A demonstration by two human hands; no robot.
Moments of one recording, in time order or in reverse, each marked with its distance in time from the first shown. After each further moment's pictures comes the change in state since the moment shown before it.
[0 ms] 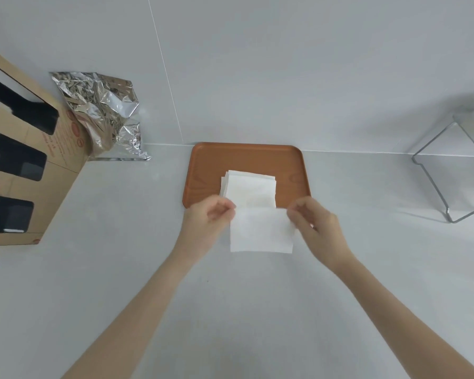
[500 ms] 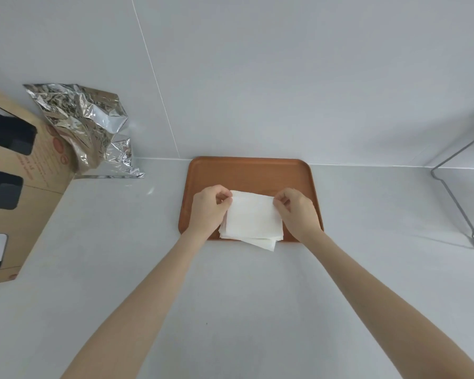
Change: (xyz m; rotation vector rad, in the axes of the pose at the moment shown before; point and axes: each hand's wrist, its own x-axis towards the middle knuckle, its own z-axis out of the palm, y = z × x) left_hand 0.118 -0.044 0.014 0.314 0.072 -0.027; right_hand 0.116 0.047 0.044 -0.299 -0.006 0.130
